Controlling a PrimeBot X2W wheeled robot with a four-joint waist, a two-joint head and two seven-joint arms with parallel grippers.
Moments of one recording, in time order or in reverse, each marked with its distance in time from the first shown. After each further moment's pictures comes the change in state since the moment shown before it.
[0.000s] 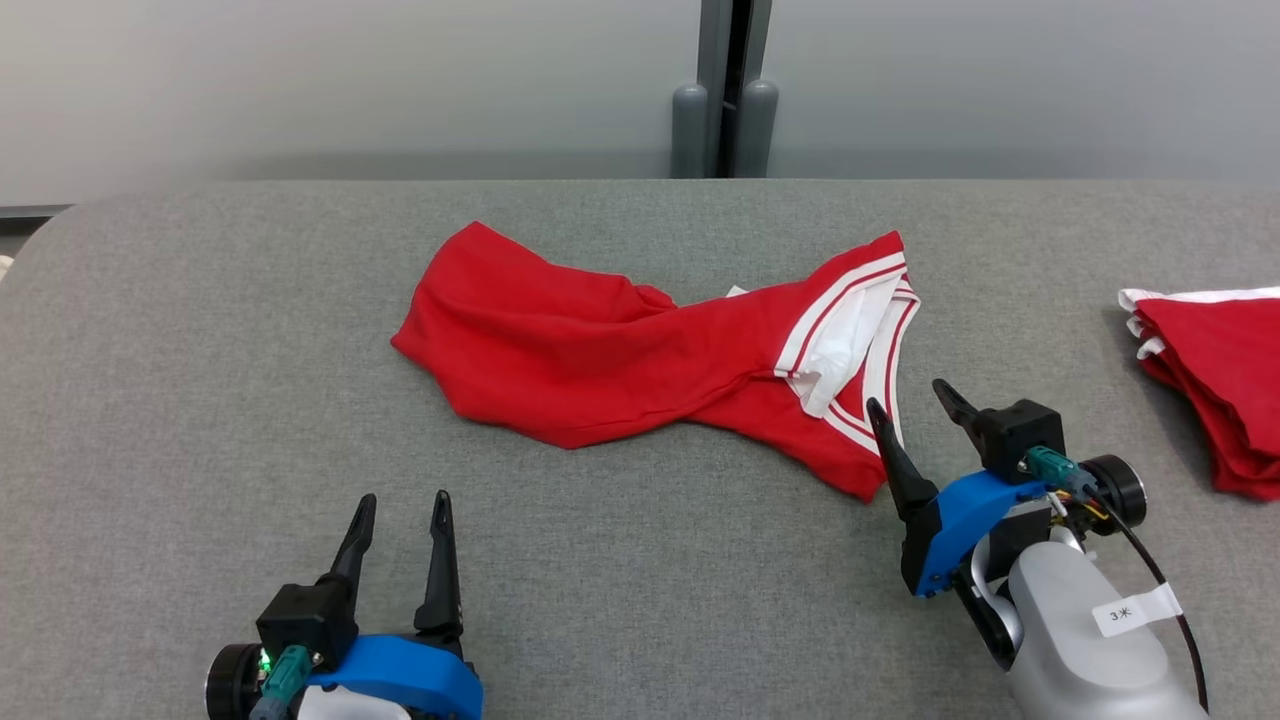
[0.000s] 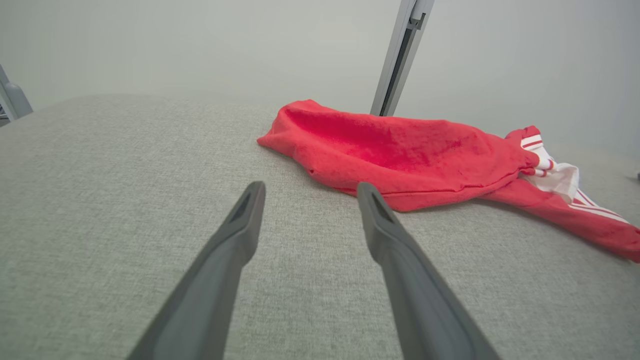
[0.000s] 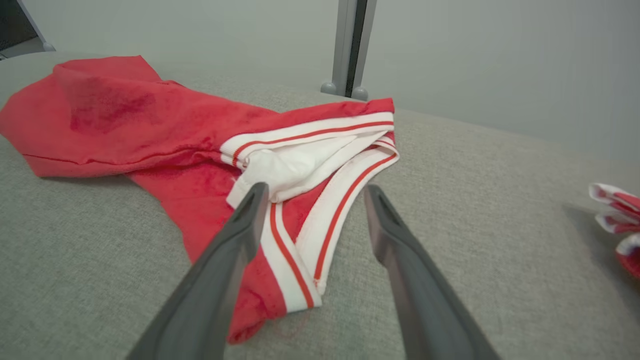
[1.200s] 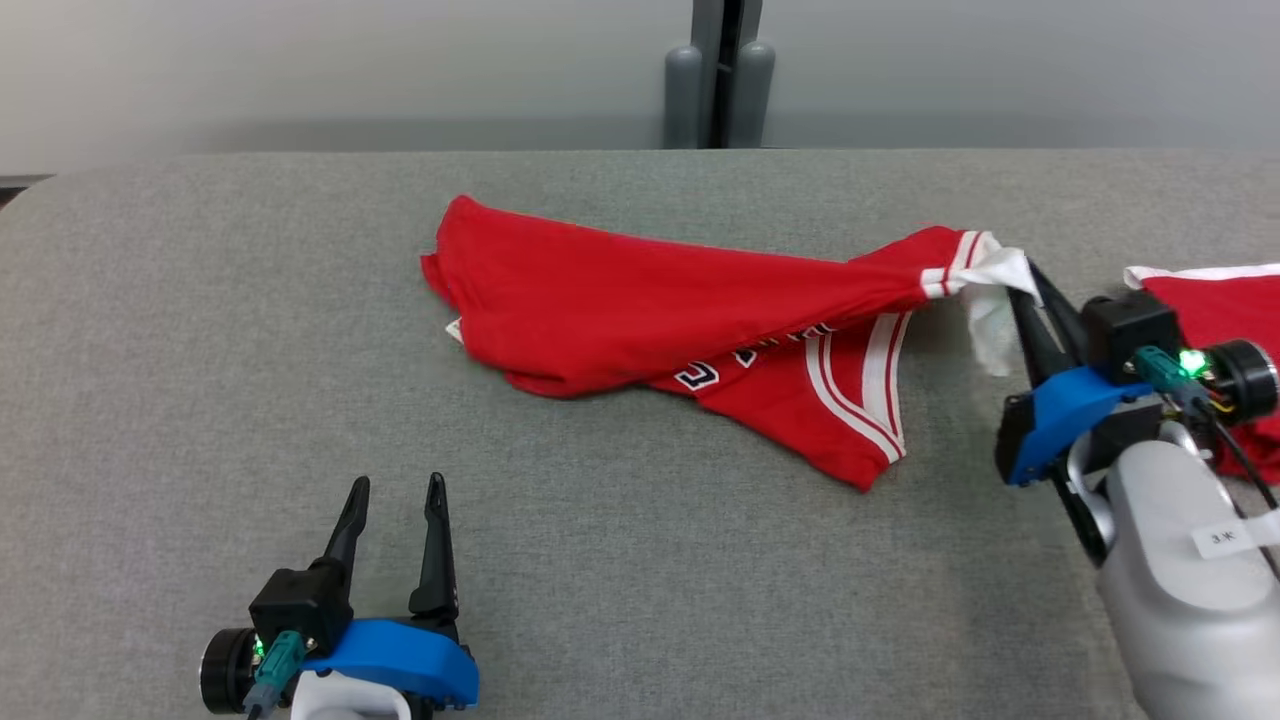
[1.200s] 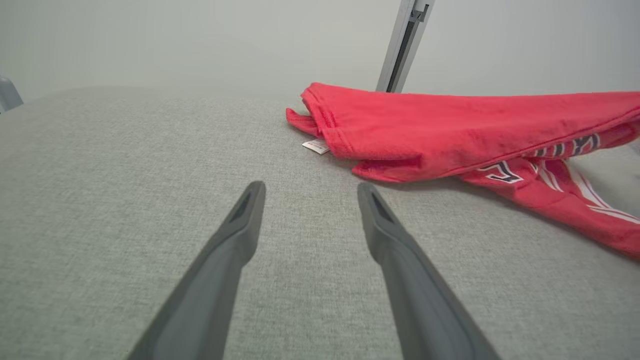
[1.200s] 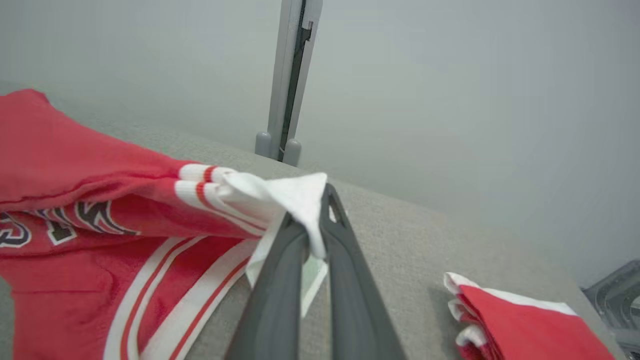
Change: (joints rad) left arm -0.026 0.000 0.007 -0.003 0.000 0.002 0.000; right arm -0.118 -0.075 -0.125 -0.050 -0.134 0.000 -0.013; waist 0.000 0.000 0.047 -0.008
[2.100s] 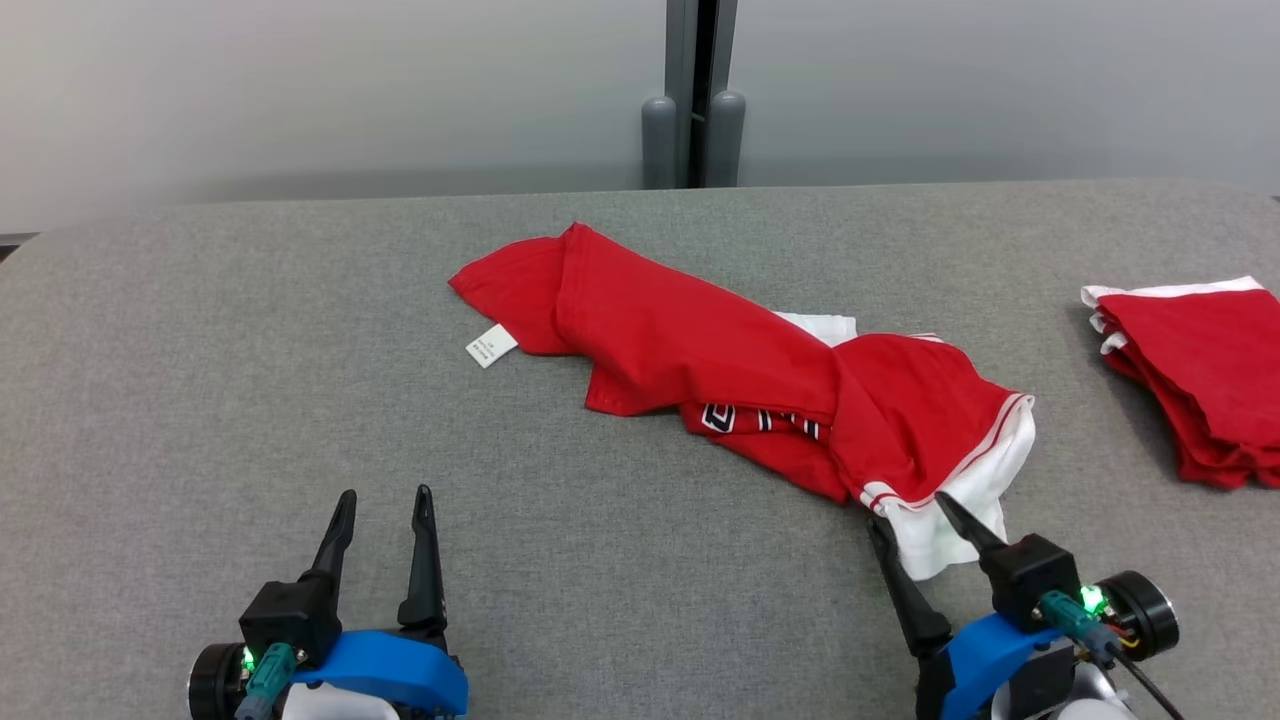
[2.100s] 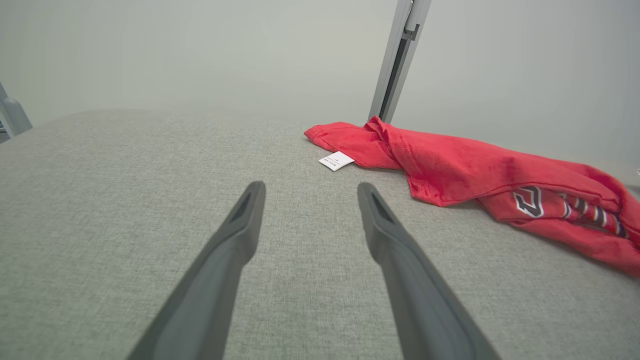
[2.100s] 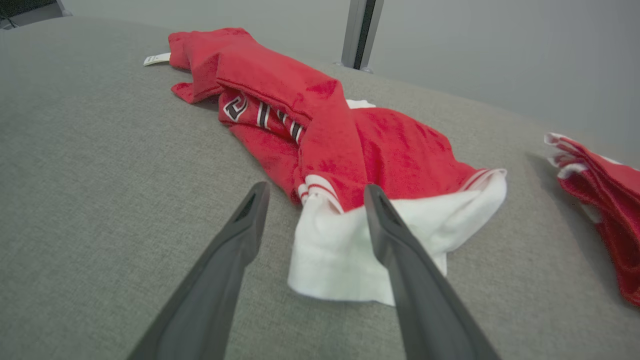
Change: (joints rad) left arm 0.022 0.000 0.026 -0.002 0.016 -0.009 0.000; right arm 0.573 0.073 0.115 -0.562 0.049 0.000 0.264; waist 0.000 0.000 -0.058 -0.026
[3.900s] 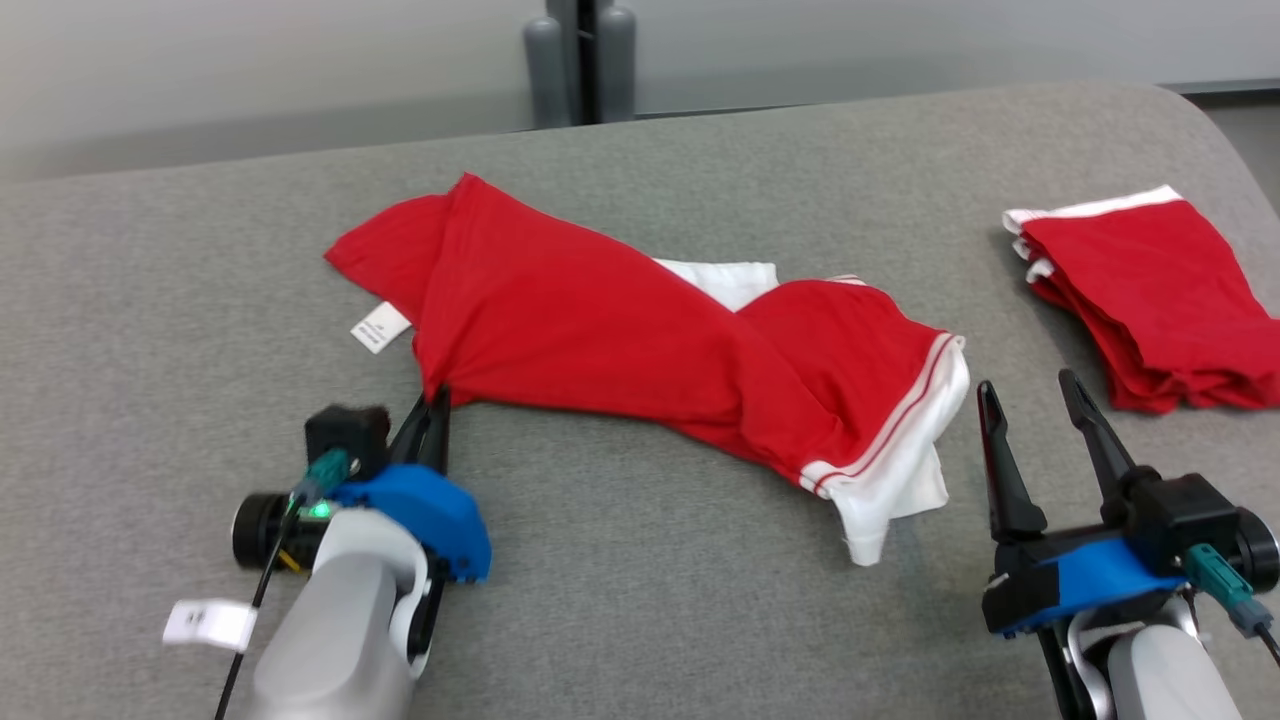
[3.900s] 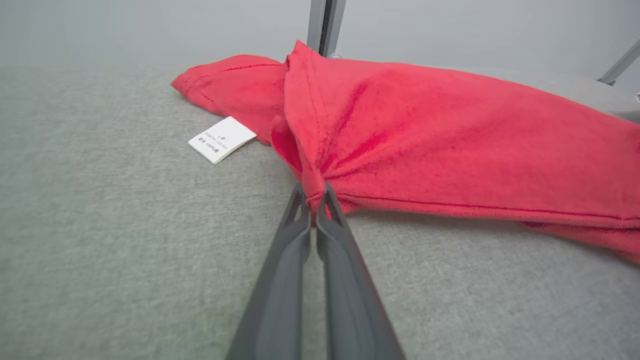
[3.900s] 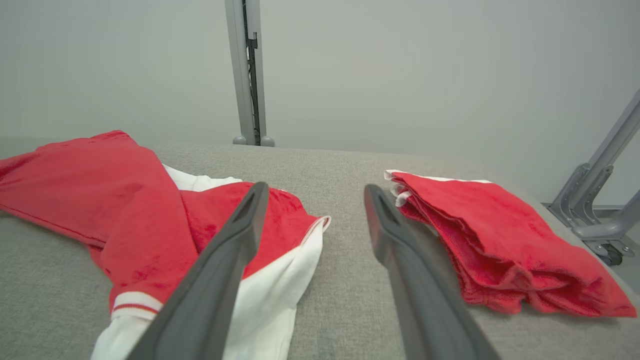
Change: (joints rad) left arm -0.469 0.002 -0.122 0.565 -0.058 -0.050 0.045; right arm -0.115 0.041 -0.192 -0.030 0.050 0.000 -0.225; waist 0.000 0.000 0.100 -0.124
